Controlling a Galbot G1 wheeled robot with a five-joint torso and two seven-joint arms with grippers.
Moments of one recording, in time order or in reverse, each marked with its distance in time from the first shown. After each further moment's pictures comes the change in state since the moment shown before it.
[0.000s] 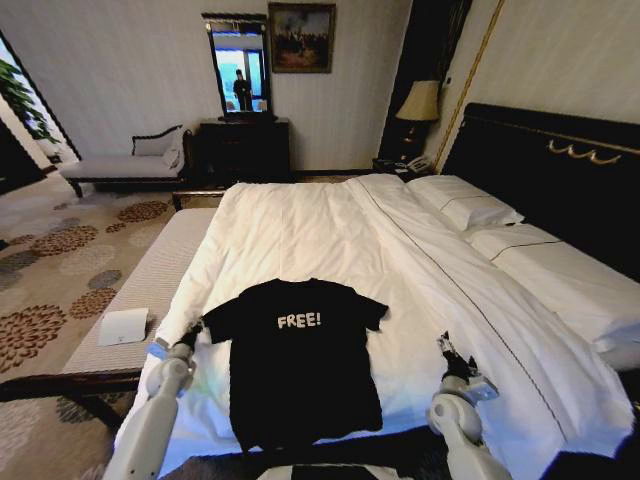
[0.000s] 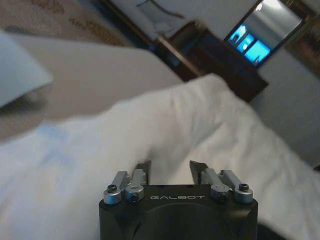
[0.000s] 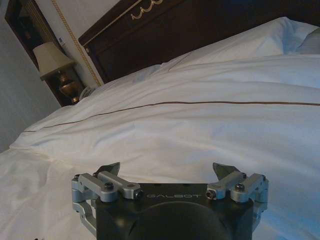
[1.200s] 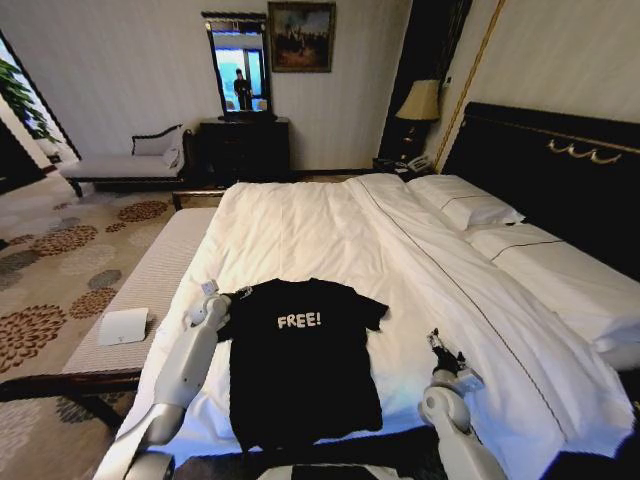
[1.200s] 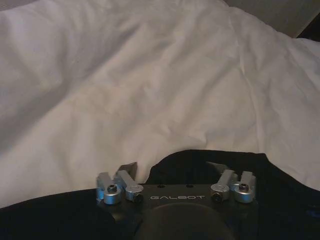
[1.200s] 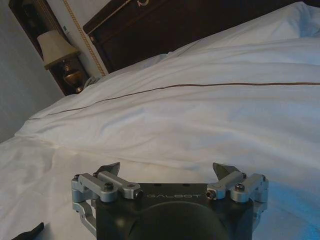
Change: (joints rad) left arm -0.424 -0.083 0.301 0.263 0.262 0.403 -0.077; right arm 0.060 -0.016 -0.049 -0.069 0.003 -0.006 -0.002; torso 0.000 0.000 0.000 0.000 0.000
